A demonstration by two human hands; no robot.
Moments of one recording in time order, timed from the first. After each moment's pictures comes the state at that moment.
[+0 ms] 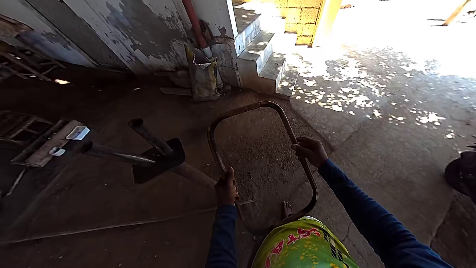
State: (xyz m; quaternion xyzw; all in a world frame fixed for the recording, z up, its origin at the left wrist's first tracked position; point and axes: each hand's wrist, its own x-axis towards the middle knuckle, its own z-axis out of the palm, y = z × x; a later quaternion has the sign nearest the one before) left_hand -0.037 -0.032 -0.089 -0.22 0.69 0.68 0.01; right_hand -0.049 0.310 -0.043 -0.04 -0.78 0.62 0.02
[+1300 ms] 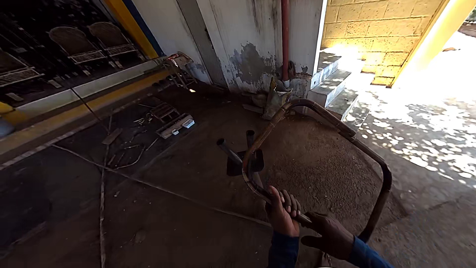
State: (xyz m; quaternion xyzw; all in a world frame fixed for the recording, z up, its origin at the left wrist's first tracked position) left_hand -0.019 -0.044 0.025 -0.11 0.28 0.93 -0.20; right_hand -0.017 0.113 -0.001 0.25 -0.87 0.35 -0.24
